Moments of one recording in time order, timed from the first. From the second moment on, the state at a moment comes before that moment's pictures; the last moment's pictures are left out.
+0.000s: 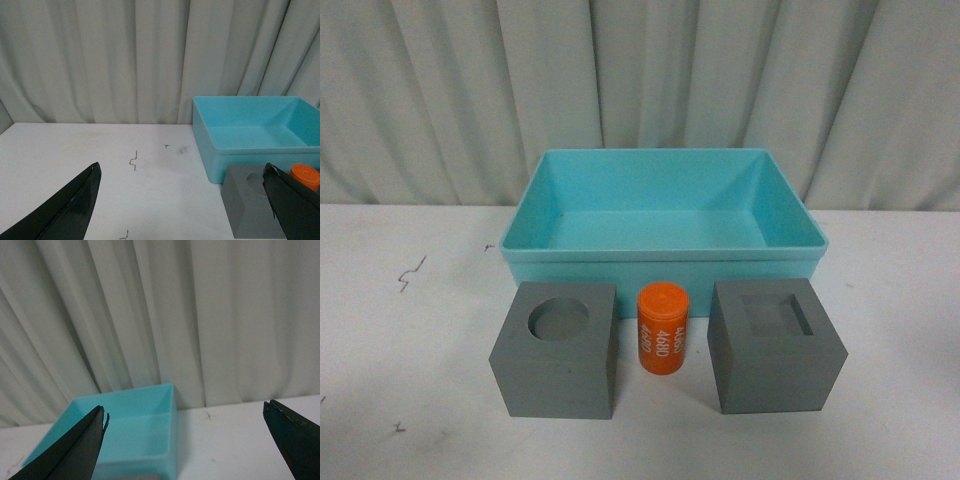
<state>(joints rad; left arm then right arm) 0.00 0.01 0.01 0.00 0.00 -0.01 -0.03 0.82 0.27 0.63 -0.16 0.21</state>
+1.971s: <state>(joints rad) 0.00 0.01 0.01 0.00 0.00 -0.01 0.21 1.95 0.95 0.11 -0.18 0.27</state>
